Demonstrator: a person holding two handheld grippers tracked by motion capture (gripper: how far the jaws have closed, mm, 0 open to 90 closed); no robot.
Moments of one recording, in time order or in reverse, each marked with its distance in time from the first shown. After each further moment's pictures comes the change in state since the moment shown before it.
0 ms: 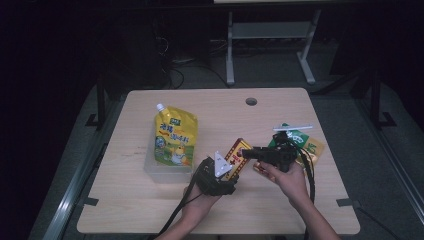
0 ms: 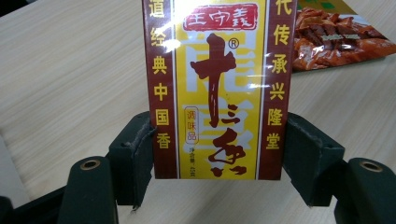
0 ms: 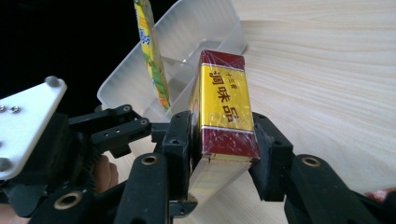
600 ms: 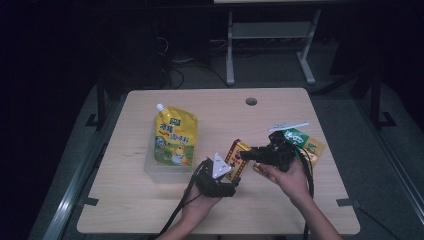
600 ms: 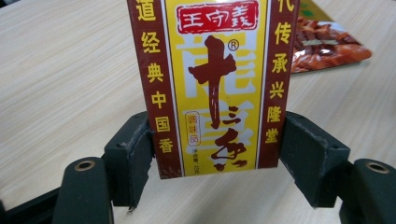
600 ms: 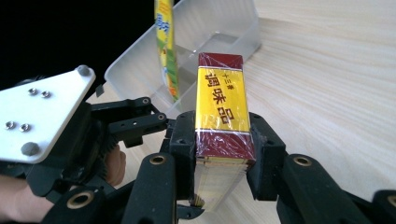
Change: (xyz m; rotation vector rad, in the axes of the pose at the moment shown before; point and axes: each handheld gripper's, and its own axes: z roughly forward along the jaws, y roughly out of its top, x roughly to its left) left arm -0.001 -0.004 -0.001 -0.046 -0.066 -0.022; right arm 0.016 0.008 -0.003 0.055 0.002 -0.121
